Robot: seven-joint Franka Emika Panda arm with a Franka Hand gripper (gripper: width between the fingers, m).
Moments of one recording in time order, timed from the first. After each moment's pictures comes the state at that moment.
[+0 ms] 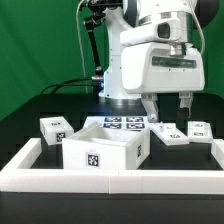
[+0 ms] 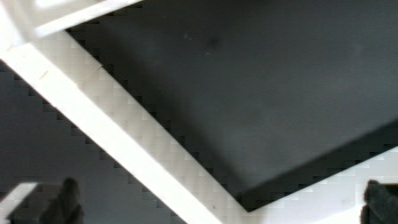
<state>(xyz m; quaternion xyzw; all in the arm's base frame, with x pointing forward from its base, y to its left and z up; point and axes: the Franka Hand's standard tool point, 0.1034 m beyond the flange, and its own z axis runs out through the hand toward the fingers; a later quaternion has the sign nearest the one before) 0.589 0.047 0.094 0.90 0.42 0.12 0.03</state>
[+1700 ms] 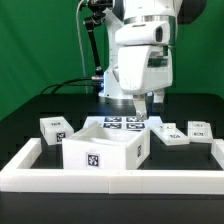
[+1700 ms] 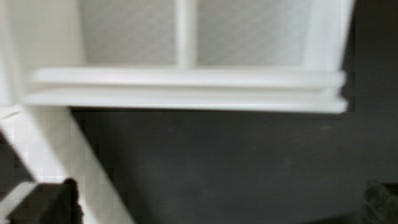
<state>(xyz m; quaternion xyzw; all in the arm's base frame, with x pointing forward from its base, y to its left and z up) 0.531 0.020 0.088 0.83 0.56 0.06 0.03</state>
